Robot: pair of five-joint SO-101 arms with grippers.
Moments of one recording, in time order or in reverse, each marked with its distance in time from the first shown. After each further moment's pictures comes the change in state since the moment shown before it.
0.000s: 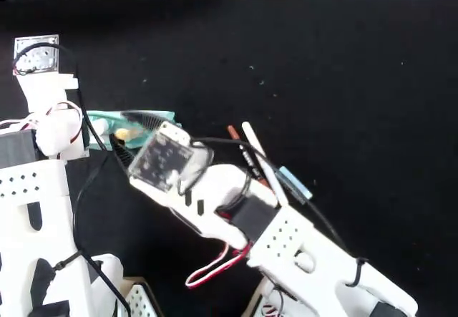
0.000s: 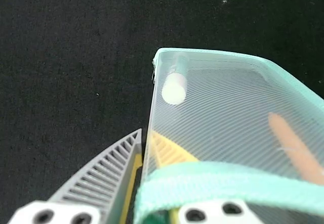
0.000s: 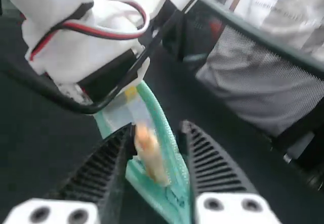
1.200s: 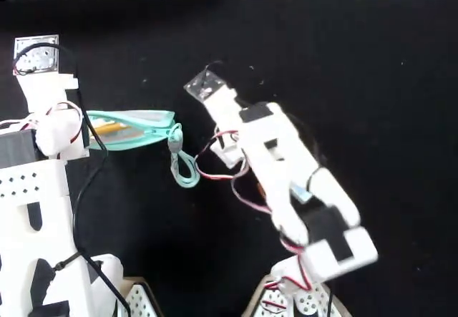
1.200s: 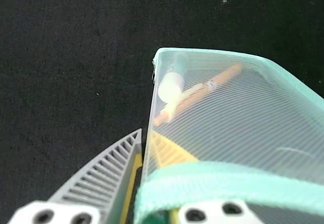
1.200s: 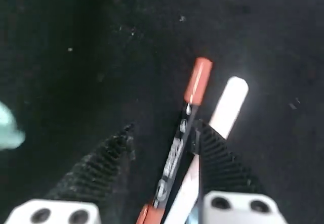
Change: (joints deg) left arm 0.0 0.0 0.0 0.0 0.0; right arm 30.5 52.3 -21.4 33.8 8.1
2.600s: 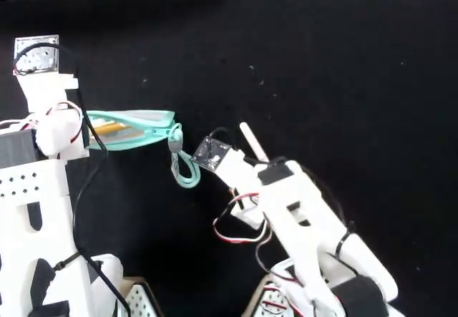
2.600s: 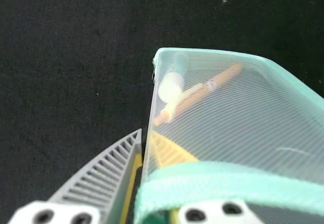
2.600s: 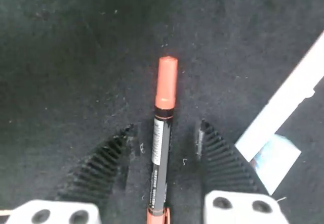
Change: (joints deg) left arm 0.0 0.0 0.0 0.0 0.0; right arm -2.1 -33.5 35.7 3.3 10.5
